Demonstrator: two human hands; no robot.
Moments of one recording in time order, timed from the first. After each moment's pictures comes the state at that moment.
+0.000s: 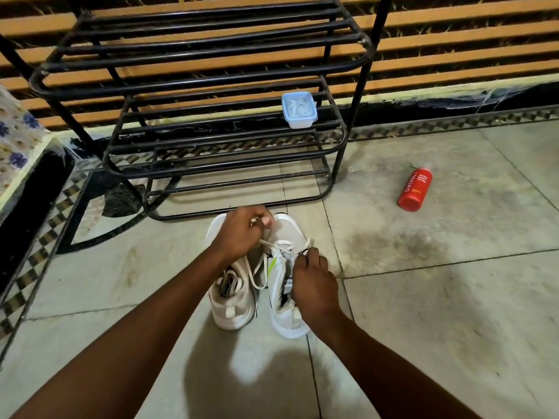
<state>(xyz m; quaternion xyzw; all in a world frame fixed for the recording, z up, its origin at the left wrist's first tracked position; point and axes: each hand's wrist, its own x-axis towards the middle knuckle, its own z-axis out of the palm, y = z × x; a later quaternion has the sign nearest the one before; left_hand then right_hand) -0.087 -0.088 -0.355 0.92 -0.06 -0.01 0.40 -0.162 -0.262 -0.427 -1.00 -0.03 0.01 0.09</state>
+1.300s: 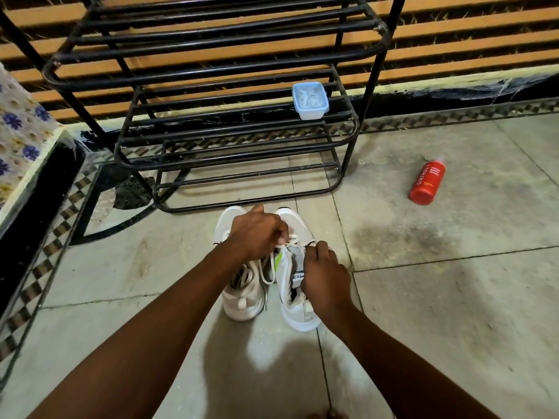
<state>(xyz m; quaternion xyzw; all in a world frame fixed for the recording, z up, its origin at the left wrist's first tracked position) -0.088 -0.095 -0.363 0.98 -0.18 -0.07 0.06 -0.163 -0.264 -0.422 -0.99 -0.04 0.05 0.09</state>
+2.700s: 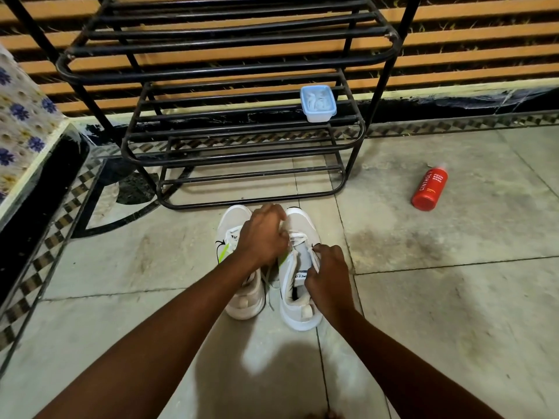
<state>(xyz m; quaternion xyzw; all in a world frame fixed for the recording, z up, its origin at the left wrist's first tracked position) -0.099 -0.105 -0.378 0.96 -0.03 -0.03 0.27 -0.165 -0.274 -0.433 -0.92 0.03 -0.02 0.38</state>
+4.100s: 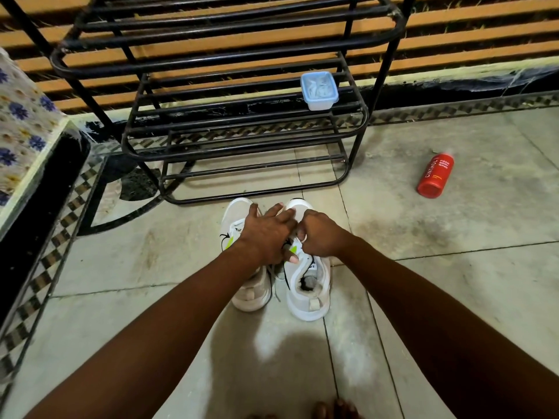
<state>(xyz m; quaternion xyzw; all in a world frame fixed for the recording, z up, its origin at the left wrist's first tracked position) -0.098 -0.098 -0.383 0.96 -0.21 -0.16 -0.11 -0.078 -0.264 -0.384 -0.94 -0.20 0.20 0.20</state>
